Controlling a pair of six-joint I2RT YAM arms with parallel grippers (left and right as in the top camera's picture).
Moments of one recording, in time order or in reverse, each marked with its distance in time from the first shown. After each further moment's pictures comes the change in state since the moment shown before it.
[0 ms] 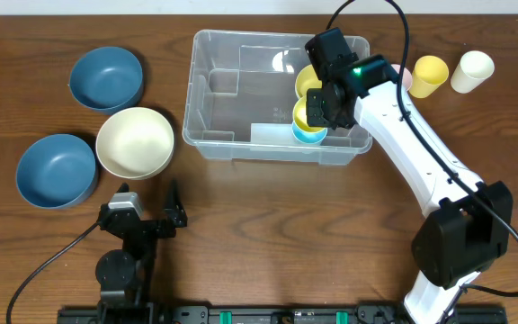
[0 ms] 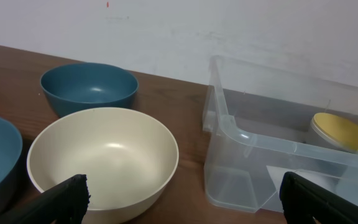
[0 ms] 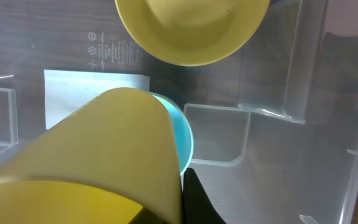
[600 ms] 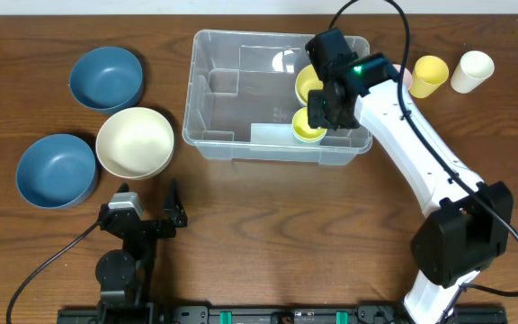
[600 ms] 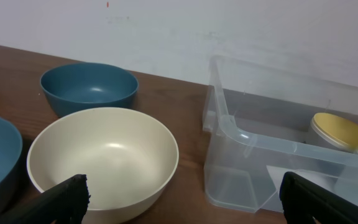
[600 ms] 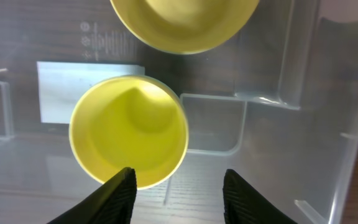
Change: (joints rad) left arm 0.000 0.000 0.000 0.000 0.000 0.000; right arm -0.004 0.006 0.042 -0.064 -0.002 0.013
